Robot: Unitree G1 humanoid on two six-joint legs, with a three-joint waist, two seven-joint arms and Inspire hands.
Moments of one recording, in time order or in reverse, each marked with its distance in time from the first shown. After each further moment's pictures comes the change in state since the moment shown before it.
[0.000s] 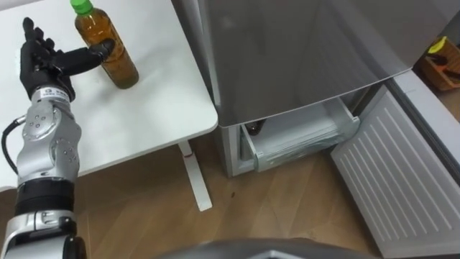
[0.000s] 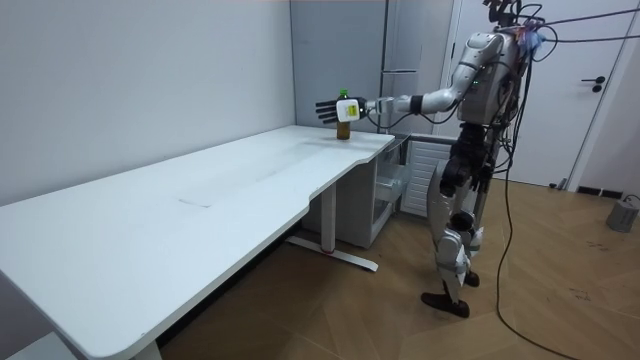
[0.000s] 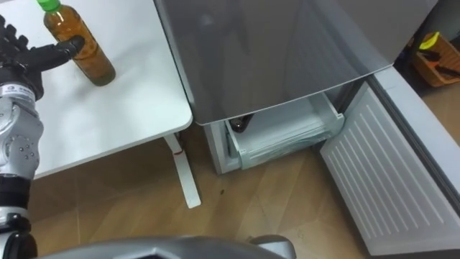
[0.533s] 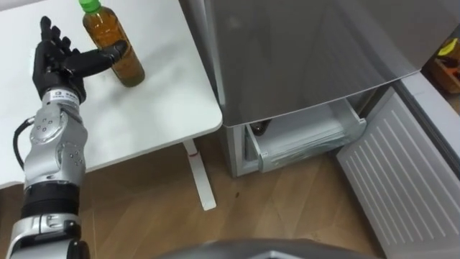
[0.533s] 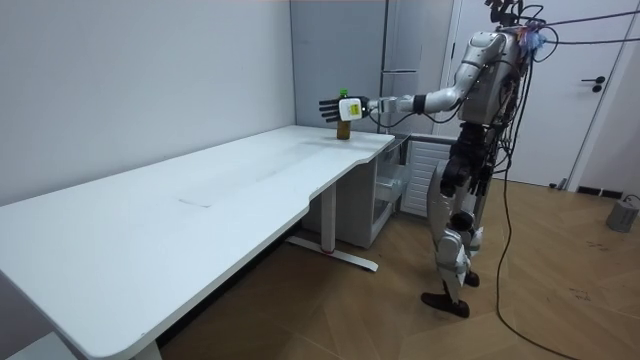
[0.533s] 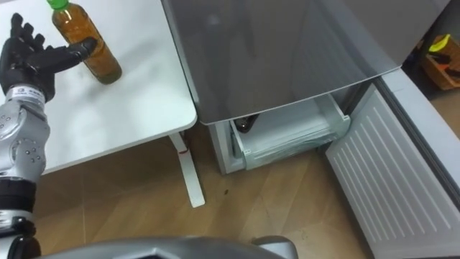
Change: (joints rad) left arm 0.020 -0.010 -0.015 0.000 -0.009 -0.017 -0.070; right arm -0.004 0.004 0.027 0.057 -0.010 -0.018 -0.002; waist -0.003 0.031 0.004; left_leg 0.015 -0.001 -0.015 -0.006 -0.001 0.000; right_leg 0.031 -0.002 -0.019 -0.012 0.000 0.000
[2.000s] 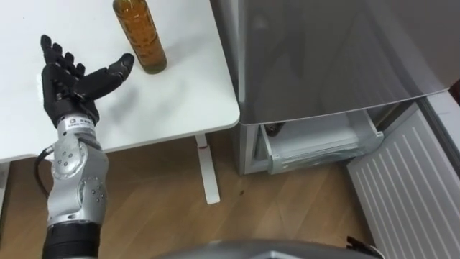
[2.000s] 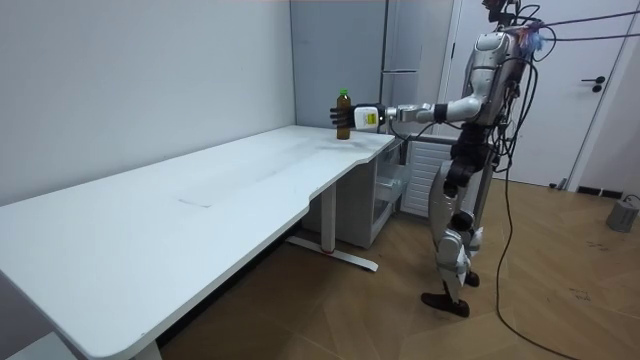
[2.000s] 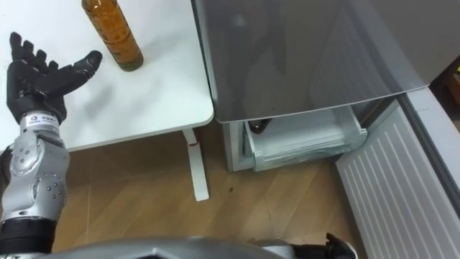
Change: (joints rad) left arm 0.206 -0.136 -0.066 -0.236 -0.044 -0.109 0.084; right arm -0.048 0.006 0.042 0.000 0.252 -0.102 -0.033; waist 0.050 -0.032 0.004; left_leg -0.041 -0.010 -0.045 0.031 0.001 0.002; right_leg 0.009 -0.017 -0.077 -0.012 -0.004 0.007
